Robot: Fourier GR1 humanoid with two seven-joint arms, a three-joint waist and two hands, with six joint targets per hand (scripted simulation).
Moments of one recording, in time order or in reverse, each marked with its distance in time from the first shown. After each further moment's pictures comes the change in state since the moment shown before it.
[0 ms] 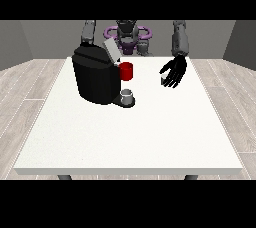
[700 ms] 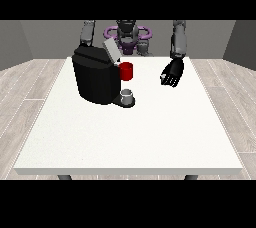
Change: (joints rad) left arm -0.070 0.014 -0.109 0.139 -0.235 0.025 0.001; right arm -0.022 -0.006 -0.026 0.090 -0.033 0.023 -0.039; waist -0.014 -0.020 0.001
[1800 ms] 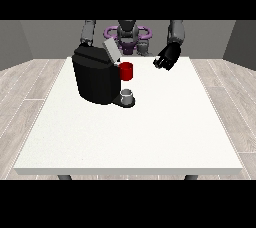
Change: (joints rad) left arm -0.162 -0.088 0.071 0.038 0.030 -0.216 -0.043; right arm 0.039 -0.007 -0.023 0.161 0.063 -0.058 -0.037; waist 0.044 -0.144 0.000
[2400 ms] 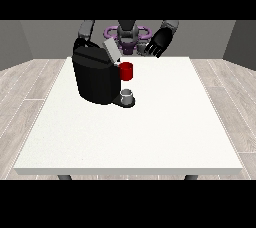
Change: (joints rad) left arm -0.128 -0.022 0.037 -0.052 0.014 -0.130 0.089; right arm -0.009 -0.010 -0.010 -0.035 -0.035 0.045 0.004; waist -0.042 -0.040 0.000
